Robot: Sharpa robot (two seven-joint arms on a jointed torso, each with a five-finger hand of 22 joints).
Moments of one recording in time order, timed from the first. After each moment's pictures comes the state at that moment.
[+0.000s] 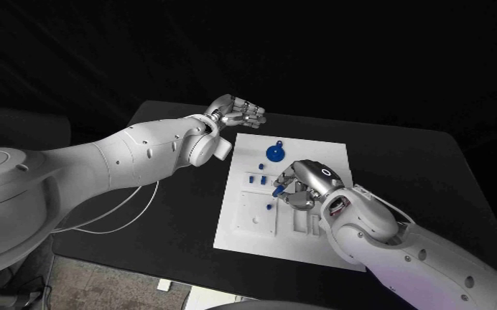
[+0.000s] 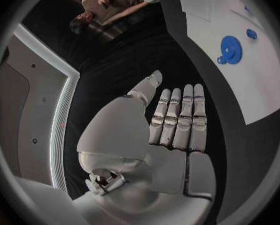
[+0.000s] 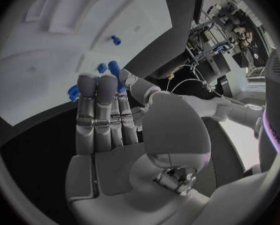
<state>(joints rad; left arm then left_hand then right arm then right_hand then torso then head) 1.23 -0.59 -0.11 1.05 -0.30 -0.22 0.34 1.36 -0.02 0.22 -0.20 0.18 1.04 0.15 0.06 0.06 1.03 0.16 0.06 0.06 1.06 0.15 0.06 0.07 0.07 0.98 0.13 0.08 0.15 0.70 -0.59 0.33 1.58 -1.84 -0.29 -0.29 1.27 -0.13 0.66 -0.22 0.04 1.29 0.07 0.06 0.07 1.37 0.03 0.06 0.06 1.45 -0.07 0.76 0.63 0.10 1.47 -0.10 0.37 1.31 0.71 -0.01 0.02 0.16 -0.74</state>
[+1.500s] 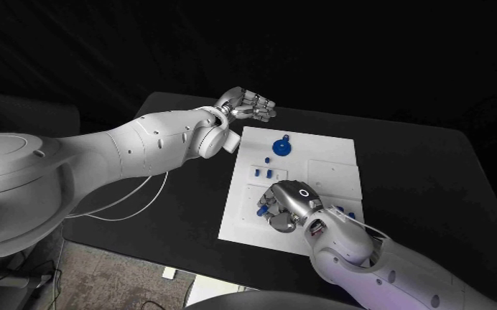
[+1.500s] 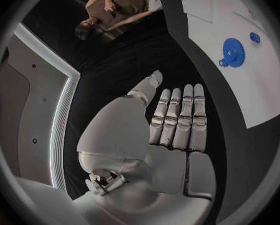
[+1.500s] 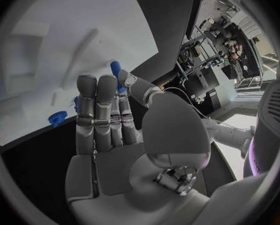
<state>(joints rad) 1.23 -0.58 -0.12 1.04 -0.30 -0.22 0.34 1.36 -0.02 0.21 -0.19 0.18 1.04 0.15 0.06 0.06 1.03 0.16 0.06 0.06 1.06 0.15 0.06 0.07 0.07 0.98 0.13 0.08 0.15 0.67 -0.50 0.21 1.51 -1.97 -0.33 -0.26 1.27 -0.12 0.66 -0.24 0.05 1.29 0.07 0.06 0.07 1.38 0.02 0.06 0.06 1.45 -0.07 0.76 0.64 0.09 1.47 -0.10 0.37 1.31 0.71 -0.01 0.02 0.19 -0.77</state>
